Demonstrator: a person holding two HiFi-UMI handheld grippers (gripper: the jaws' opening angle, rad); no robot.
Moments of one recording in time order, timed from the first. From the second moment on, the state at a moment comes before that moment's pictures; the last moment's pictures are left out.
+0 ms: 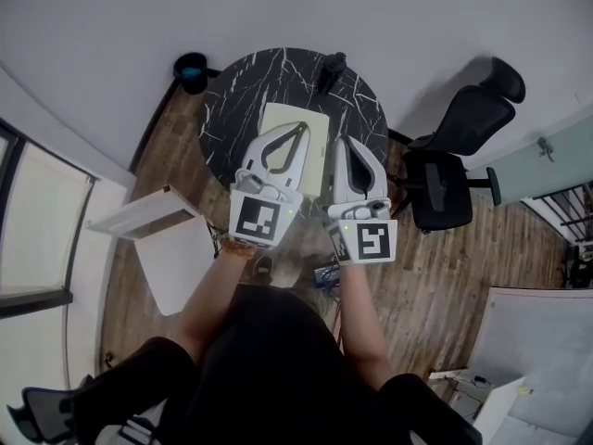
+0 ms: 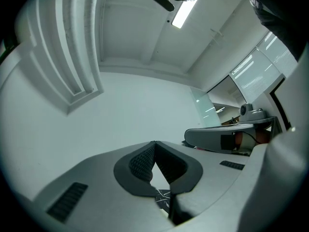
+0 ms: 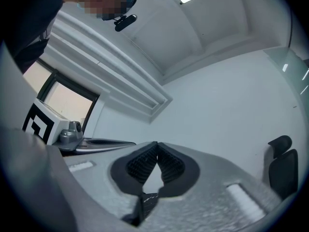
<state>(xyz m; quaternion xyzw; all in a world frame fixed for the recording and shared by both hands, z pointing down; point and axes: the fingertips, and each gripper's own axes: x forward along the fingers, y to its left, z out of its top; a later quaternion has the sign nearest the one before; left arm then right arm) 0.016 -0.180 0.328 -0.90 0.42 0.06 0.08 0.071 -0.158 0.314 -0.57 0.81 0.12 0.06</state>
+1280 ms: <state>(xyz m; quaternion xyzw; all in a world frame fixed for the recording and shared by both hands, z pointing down) 0.017 -0.168 0.323 -0.91 0.41 0.04 0.09 0.069 -0.143 0.283 -0.59 0.79 0.14 0.06</state>
